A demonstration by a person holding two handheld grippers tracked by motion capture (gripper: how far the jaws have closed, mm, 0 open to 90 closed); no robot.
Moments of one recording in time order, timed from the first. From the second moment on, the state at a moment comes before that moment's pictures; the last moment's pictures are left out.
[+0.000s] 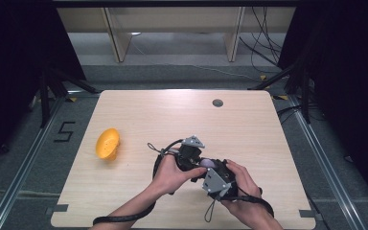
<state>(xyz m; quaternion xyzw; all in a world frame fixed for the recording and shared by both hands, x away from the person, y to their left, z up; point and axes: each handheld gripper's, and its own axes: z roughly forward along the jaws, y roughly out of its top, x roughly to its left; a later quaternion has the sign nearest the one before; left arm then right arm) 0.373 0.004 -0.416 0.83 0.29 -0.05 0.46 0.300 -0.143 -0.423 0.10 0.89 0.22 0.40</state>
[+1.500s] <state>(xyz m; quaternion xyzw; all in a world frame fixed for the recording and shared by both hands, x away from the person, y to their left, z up) 0.369 0.035 -0.410 0.84 0.29 0.05 0.45 0.292 -0.208 -0.433 0.20 0.88 0.20 0.38</state>
